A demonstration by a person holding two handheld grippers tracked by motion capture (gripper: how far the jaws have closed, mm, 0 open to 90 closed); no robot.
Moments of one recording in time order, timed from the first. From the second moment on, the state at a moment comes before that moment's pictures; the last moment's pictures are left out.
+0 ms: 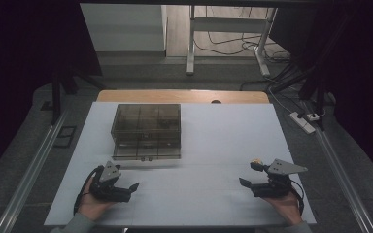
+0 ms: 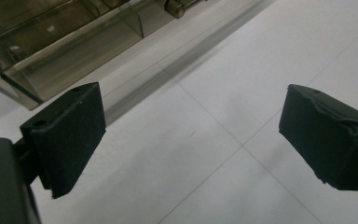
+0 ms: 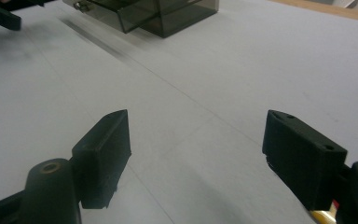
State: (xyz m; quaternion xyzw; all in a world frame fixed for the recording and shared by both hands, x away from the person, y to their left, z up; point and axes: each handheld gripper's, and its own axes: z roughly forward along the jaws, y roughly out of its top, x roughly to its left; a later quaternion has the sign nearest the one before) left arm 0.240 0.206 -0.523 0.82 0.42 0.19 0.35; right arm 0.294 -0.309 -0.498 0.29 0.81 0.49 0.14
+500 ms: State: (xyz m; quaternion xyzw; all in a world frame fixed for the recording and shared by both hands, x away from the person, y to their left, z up) left arm 0.218 0.199 -0.514 0.83 0.38 0.21 0.35; right arm 0.305 -0.306 -0.499 0.29 0.82 0.47 0.15
